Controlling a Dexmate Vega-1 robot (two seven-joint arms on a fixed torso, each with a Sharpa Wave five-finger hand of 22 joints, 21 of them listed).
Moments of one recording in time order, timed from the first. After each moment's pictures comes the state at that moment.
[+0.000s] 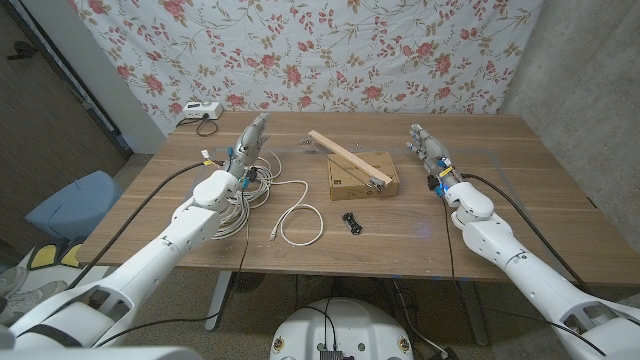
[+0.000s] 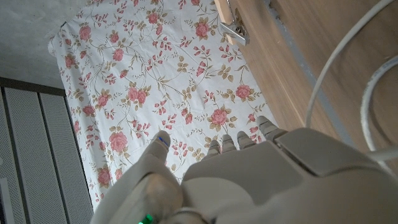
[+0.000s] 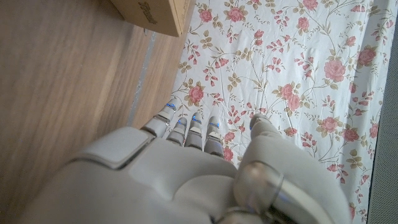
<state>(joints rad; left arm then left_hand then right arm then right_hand) 0.78 0.59 0.44 -1.34 -0.51 -0.26 0.06 0.13 0.09 0.49 -0.01 0.19 -0.17 -0.06 0.19 0.17 -0.17 -0.02 0.21 0.19 -0.17 0.00 0.19 0.17 -0.11 0.06 0.28 0.20 -0.85 -0.50 -0.36 -1.29 0.63 0.35 0.04 0.39 0.12 0.24 -0.02 0.19 0.17 0.01 0.19 0.18 0.13 0.06 0.21 0.20 -0.02 0.03 0.19 0.22 0.17 0.03 0.20 0.18</state>
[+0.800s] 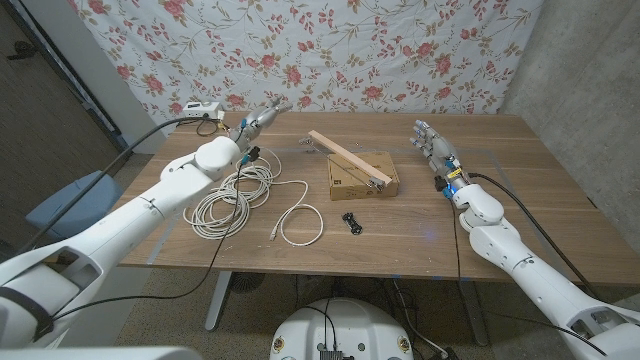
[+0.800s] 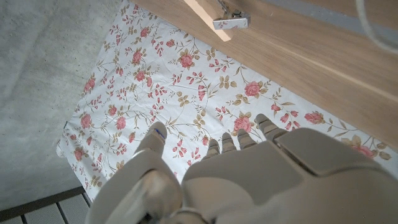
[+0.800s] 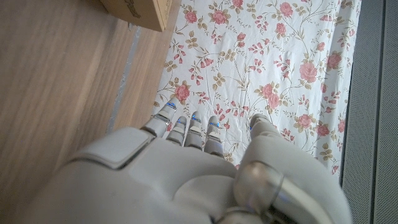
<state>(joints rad) 0.59 0.79 0.60 -1.58 -0.23 0.06 0.08 0.20 0.08 0.51 -0.08 0.18 -0.16 -0.06 0.20 0.17 -0.16 -0.03 0.22 0.19 -0.15 0.01 0.19 0.17 -0.10 0.07 0.28 0.20 -0.89 -0.51 -0.34 -1.28 0.65 0.46 0.12 0.39 0.12 0.24 -0.02 0.19 0.18 0.01 0.19 0.18 0.15 0.07 0.21 0.20 -0.01 0.04 0.20 0.21 0.19 0.03 0.21 0.18</state>
